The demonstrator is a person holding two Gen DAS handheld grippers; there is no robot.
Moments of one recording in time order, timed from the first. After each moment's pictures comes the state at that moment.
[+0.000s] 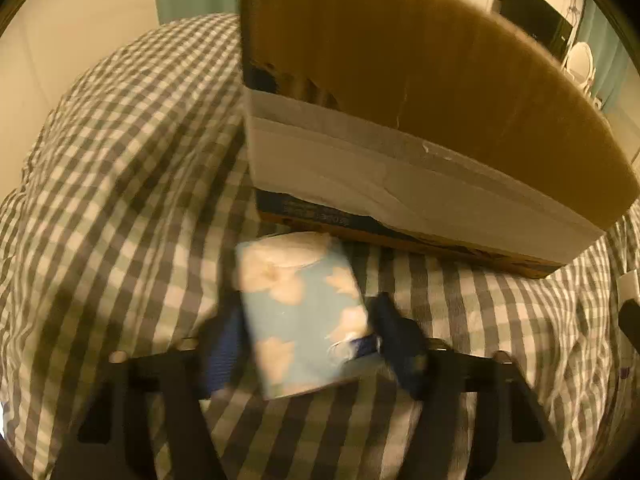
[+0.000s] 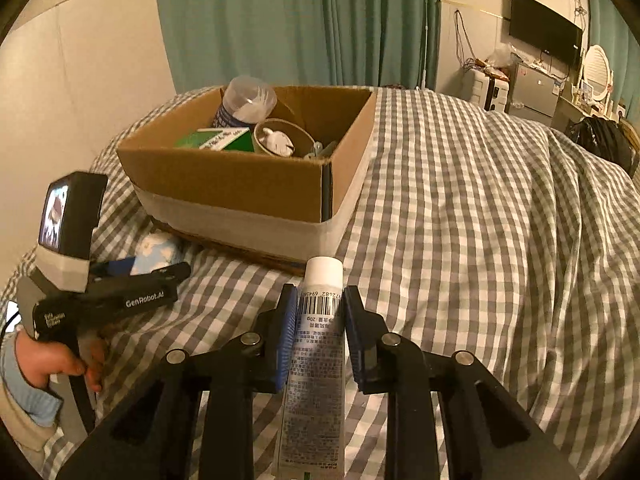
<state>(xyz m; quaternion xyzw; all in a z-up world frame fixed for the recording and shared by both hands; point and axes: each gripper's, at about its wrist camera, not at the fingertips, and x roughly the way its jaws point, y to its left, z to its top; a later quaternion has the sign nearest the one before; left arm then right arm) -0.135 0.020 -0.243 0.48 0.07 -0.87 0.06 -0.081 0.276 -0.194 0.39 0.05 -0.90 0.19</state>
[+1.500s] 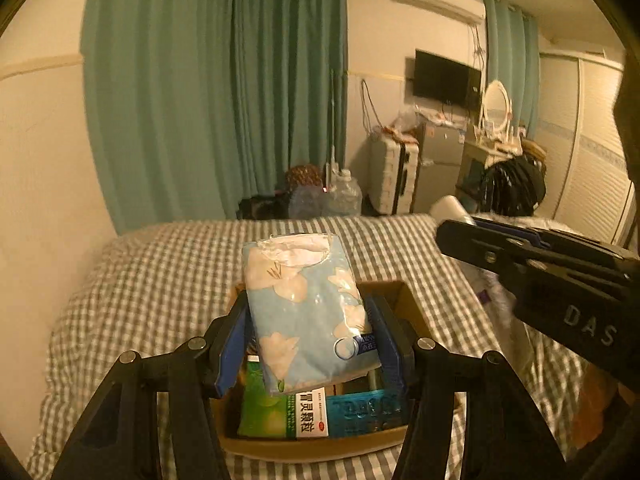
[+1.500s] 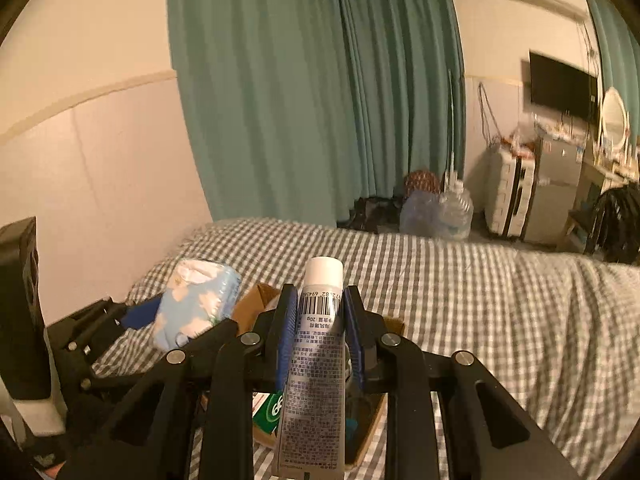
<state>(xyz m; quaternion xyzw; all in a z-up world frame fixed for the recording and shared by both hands) -0.202 0.067 -0.054 0.29 -0.01 -0.96 -0.04 -0.204 0.234 -0.047 0.28 0.00 -0.93 0.24</state>
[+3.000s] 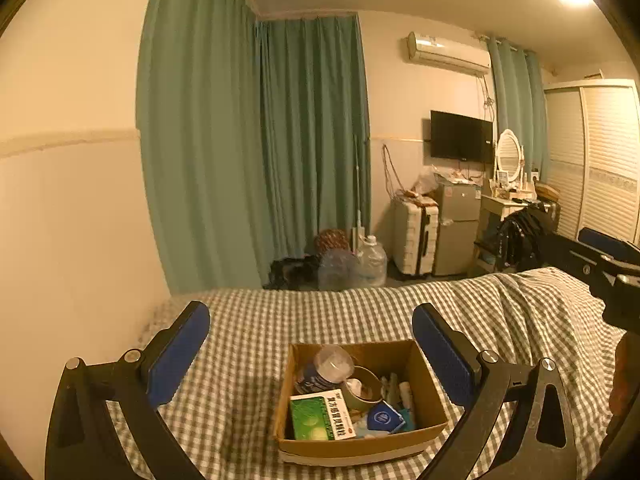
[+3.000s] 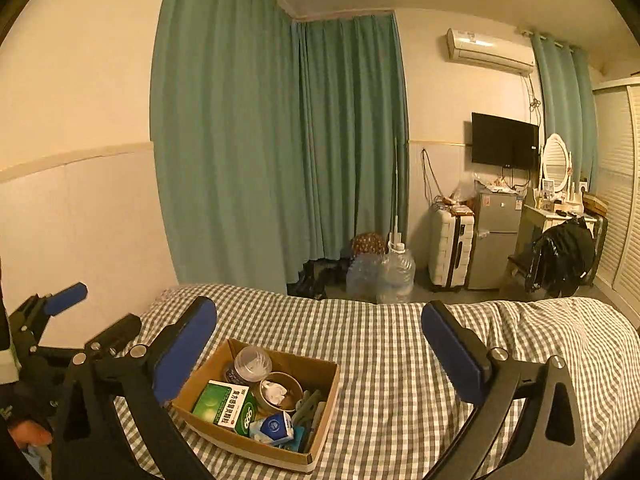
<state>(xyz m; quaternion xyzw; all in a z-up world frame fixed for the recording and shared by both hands) -0.103 0.048 0.048 0.16 -0.02 -0.99 0.02 -0.084 0.296 0.062 0.15 0.00 -0.98 0.15</state>
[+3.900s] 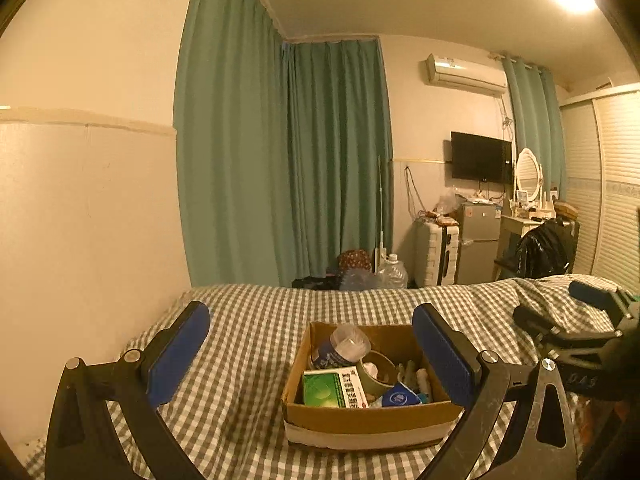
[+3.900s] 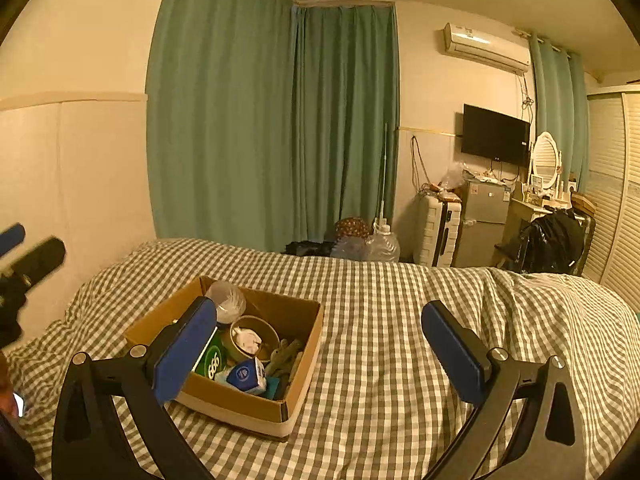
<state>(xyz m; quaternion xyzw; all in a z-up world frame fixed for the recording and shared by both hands) -0.066 0.043 -0.024 0.11 -0.01 -0.99 0.06 -0.089 0.290 -0.052 0.15 0.03 -0.98 0.12</state>
